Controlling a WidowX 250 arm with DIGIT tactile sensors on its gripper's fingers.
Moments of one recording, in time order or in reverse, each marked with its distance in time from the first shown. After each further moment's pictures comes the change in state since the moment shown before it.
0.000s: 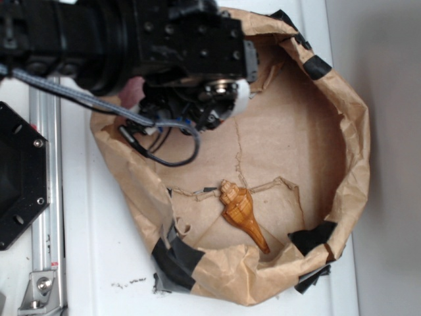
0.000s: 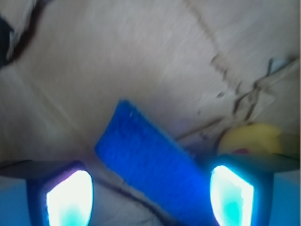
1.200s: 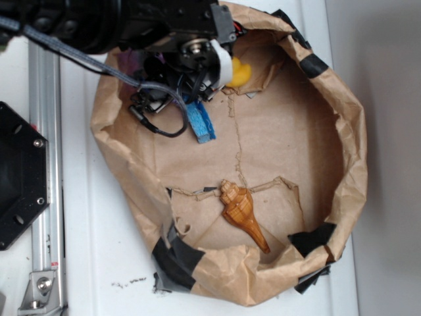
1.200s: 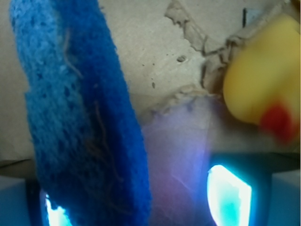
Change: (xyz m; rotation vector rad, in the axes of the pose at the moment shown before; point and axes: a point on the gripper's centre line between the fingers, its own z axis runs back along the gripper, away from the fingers) arm -0.020 0.031 -0.033 0.123 -0.092 0.090
